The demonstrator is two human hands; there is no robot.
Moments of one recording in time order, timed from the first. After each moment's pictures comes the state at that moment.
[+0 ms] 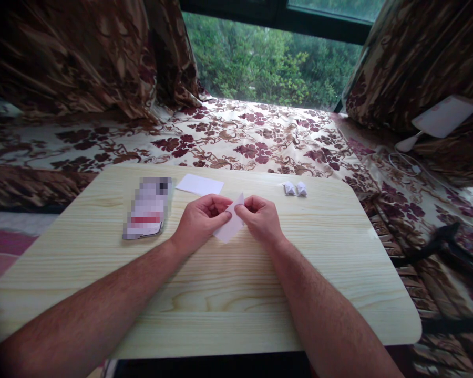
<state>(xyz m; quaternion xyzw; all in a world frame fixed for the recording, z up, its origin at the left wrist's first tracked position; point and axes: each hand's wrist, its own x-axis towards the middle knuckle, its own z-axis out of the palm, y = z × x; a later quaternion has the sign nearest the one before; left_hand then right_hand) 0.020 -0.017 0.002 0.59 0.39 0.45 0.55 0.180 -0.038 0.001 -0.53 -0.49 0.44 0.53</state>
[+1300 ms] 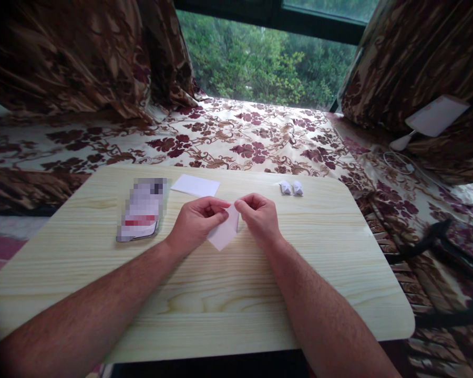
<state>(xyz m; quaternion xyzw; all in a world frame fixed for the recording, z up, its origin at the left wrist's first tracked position) 0.021 -0.017 0.006 0.57 0.40 0.44 0.57 0.182 -0.038 0.004 -0.53 -0.45 0.44 0.57</state>
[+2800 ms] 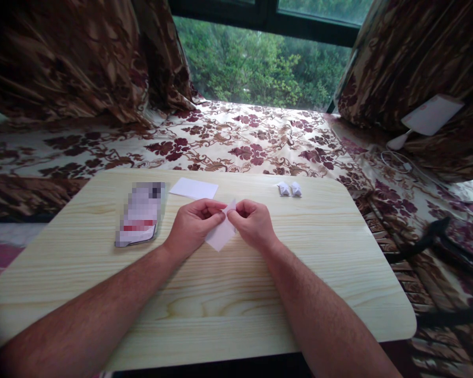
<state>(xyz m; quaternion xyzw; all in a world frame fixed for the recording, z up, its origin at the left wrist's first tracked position) 0.021 -0.017 0.007 0.57 0.41 0.45 0.55 0.177 -0.040 0.001 -0.55 -0.53 0.39 0.51</state>
